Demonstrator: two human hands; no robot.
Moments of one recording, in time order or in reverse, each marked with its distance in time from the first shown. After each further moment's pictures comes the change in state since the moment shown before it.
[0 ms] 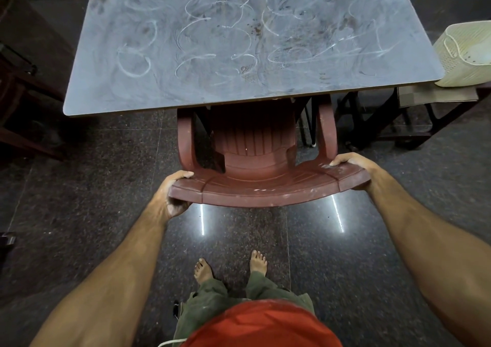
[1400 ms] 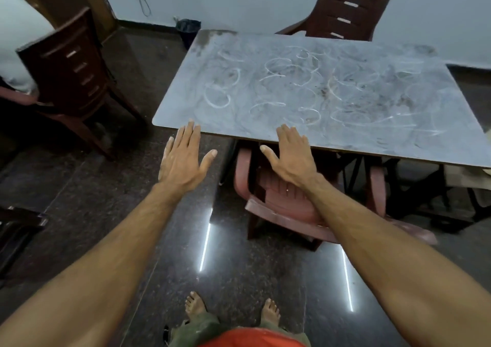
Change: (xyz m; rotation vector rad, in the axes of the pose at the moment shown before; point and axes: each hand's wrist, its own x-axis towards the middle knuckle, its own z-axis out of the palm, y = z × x) left_hand -0.094 0.109 -0.071 1.564 0.674 1.084; right_hand -0.060 -0.045 0.315 -1.349 0.383 -1.228
